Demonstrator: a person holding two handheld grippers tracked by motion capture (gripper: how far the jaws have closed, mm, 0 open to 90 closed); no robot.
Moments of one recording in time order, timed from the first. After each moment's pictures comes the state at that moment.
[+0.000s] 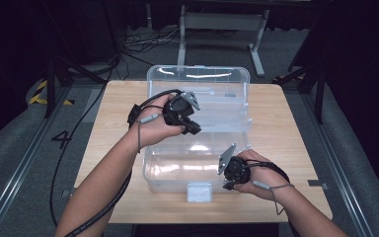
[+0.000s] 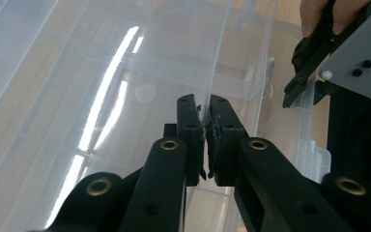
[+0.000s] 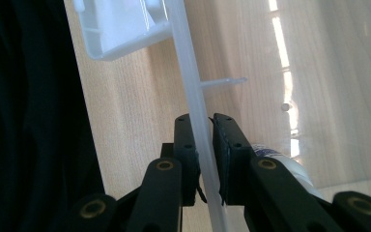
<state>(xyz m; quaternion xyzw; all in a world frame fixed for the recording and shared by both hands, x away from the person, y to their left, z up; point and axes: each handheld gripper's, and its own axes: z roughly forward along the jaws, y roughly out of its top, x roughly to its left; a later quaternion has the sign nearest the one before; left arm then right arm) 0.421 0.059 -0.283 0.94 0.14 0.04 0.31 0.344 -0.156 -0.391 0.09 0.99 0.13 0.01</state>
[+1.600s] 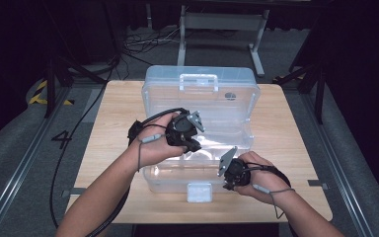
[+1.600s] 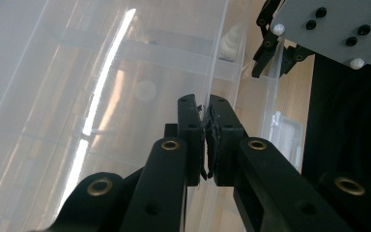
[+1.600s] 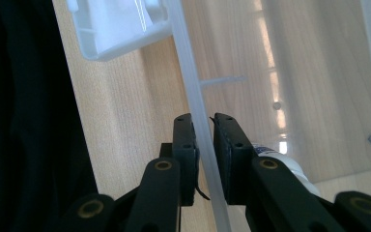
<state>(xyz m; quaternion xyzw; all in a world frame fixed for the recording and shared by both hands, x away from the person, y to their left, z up) 0.378 0.050 -0.294 0.95 0.12 0.04 0.27 0.338 -0.155 -0.392 0.09 0.99 0.14 0.04</state>
